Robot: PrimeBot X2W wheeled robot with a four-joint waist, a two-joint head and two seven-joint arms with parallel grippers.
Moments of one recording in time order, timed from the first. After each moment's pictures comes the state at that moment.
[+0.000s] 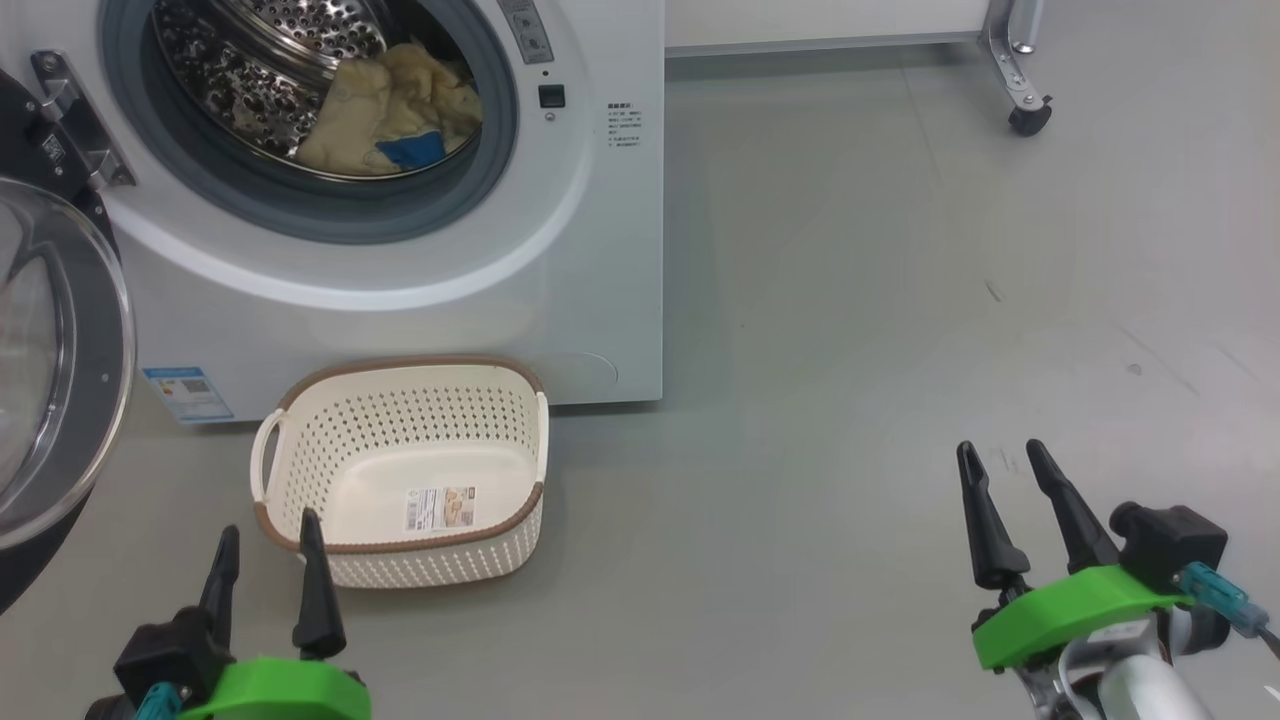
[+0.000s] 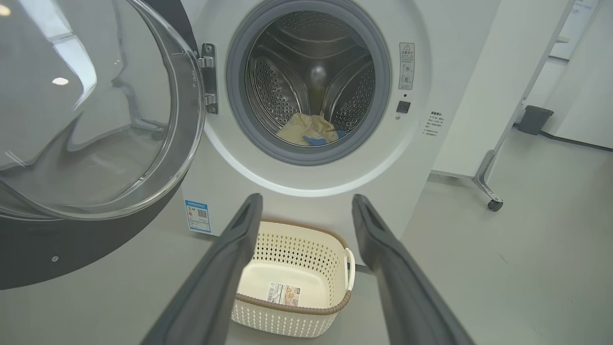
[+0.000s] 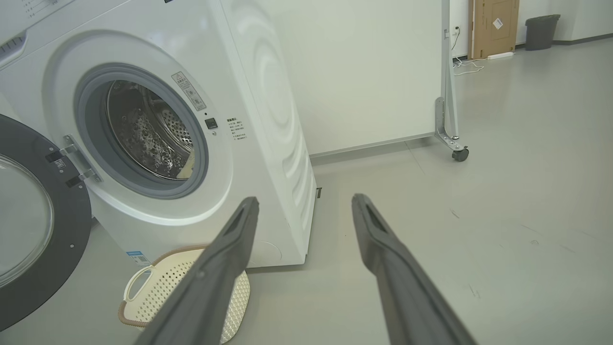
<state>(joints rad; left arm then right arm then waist) -0.04 0.04 0.00 0.27 -0.23 -0.11 -0.25 -0.04 -0.07 0.10 0.25 0.33 0.13 -0.25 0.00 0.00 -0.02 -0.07</state>
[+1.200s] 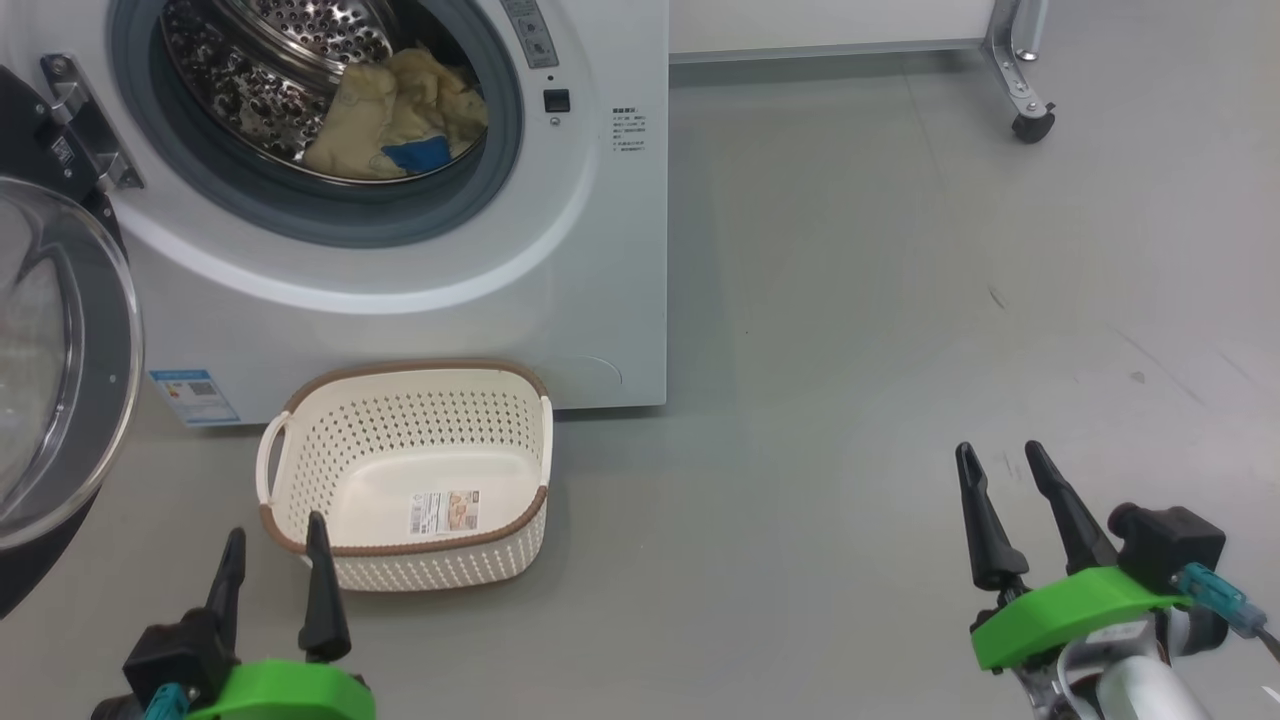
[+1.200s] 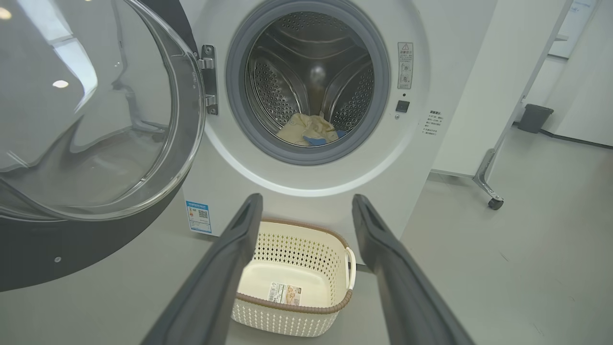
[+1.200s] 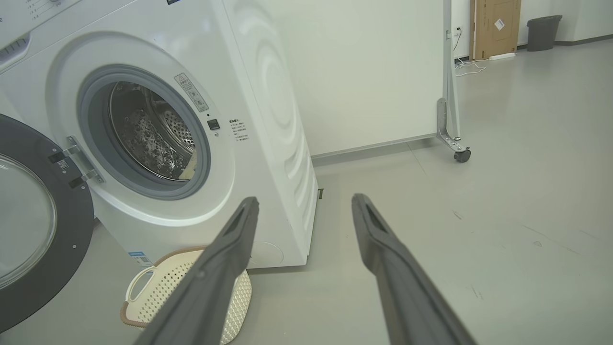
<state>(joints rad) -0.04 0.04 -0.01 0.28 -0.22 -0.11 -0.25 -0.04 -0.07 0.10 0.25 0.33 0.13 -0.25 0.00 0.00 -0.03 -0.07</state>
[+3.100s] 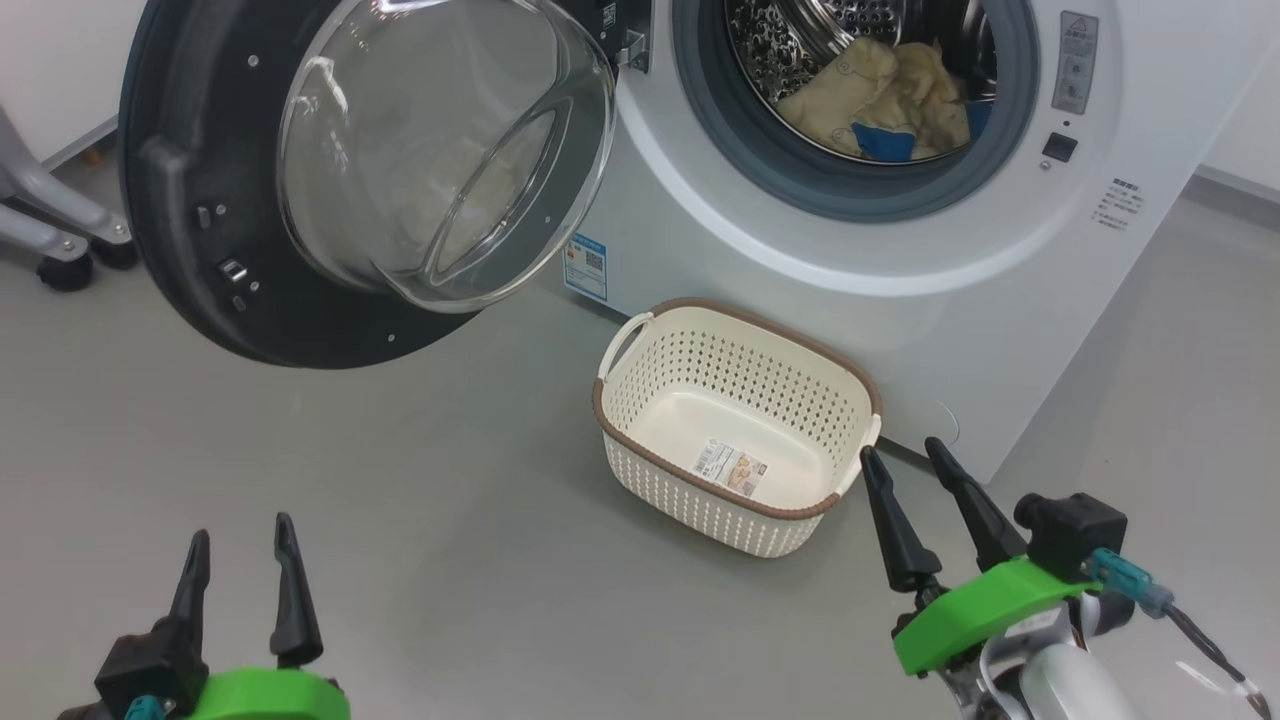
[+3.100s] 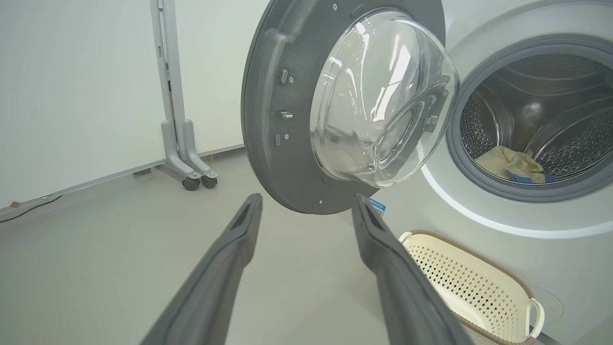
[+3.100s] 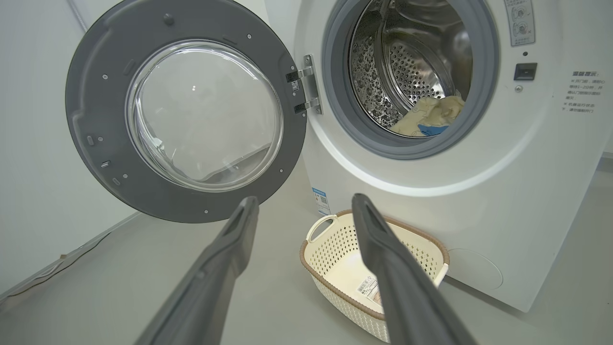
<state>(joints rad) -0.01 0.06 0.02 0.23 -0.19 -0.09 -0.25 -0.09 -0.05 0.25 0.28 0.37 0.13 -0.25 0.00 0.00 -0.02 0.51</state>
